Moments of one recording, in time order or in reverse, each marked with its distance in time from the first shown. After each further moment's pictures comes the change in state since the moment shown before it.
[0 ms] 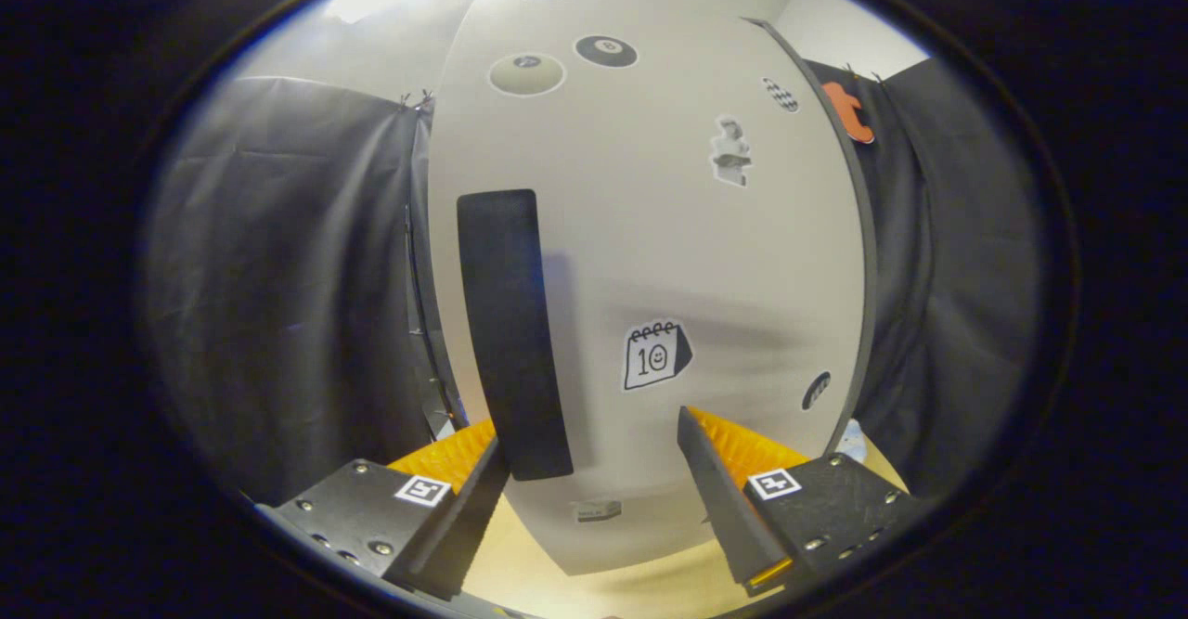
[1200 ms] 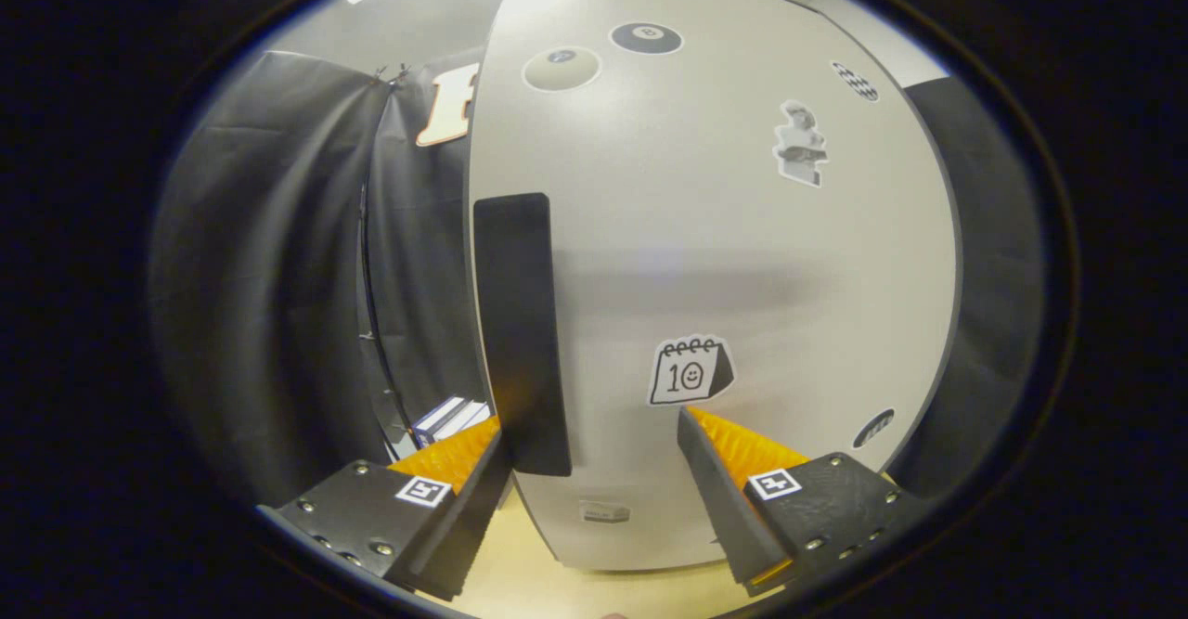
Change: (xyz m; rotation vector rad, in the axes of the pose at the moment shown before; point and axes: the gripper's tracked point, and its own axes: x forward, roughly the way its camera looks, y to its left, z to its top) arm 0.069 0.005 0.007 -0.029 -0.004 -0.117
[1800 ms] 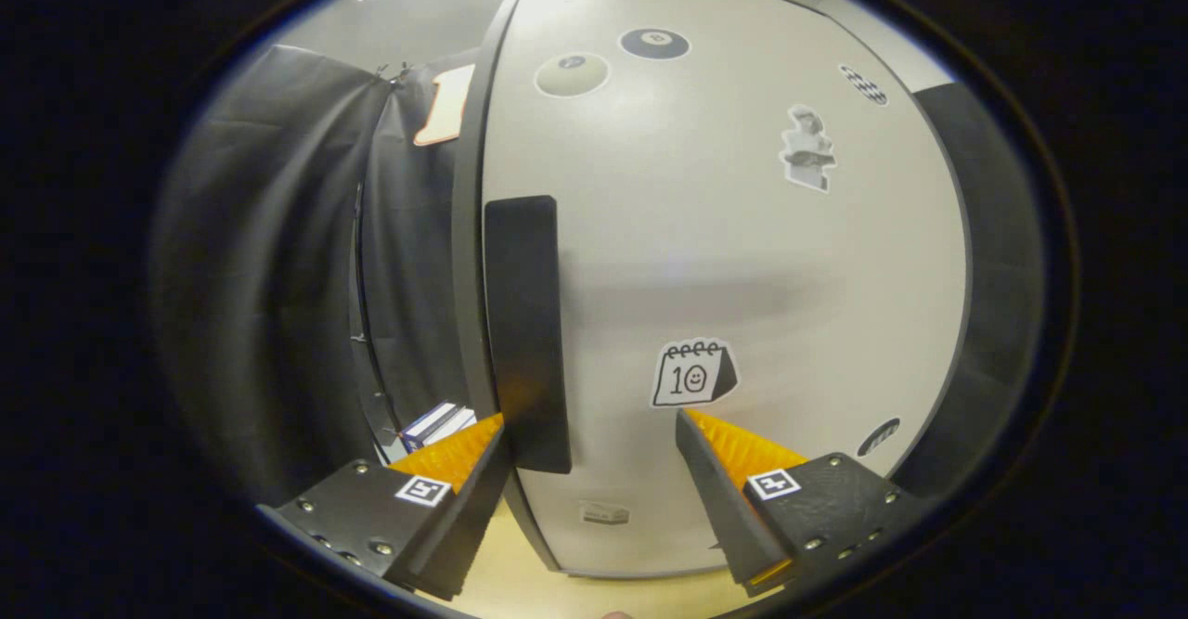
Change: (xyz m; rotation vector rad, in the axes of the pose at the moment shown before) arm 0.008 -0.001 0.002 -0.025 -0.040 -0.015
